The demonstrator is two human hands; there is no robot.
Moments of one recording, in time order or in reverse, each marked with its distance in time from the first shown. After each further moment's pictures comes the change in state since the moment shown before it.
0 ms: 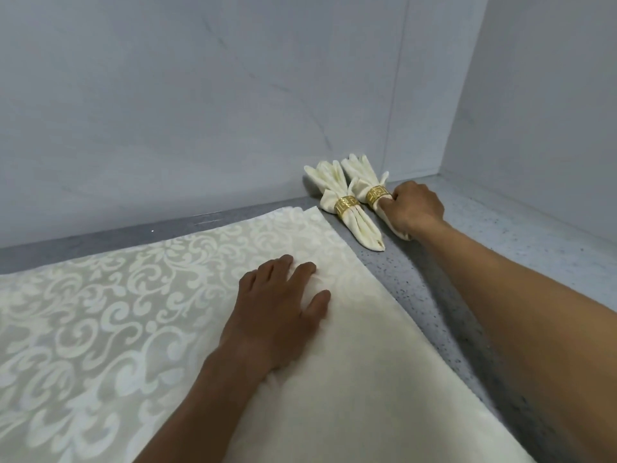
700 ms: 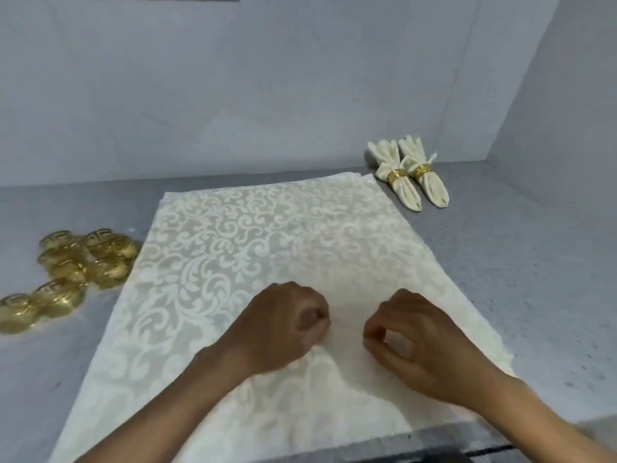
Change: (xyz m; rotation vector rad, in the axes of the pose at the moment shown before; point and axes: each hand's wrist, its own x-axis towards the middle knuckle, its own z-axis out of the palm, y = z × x) left_hand -0.196 0.004 -0.097 -0.357 -0.056 0.054; right_hand -0.354 0.019 -0.108 0.339 -0.339 -0.969
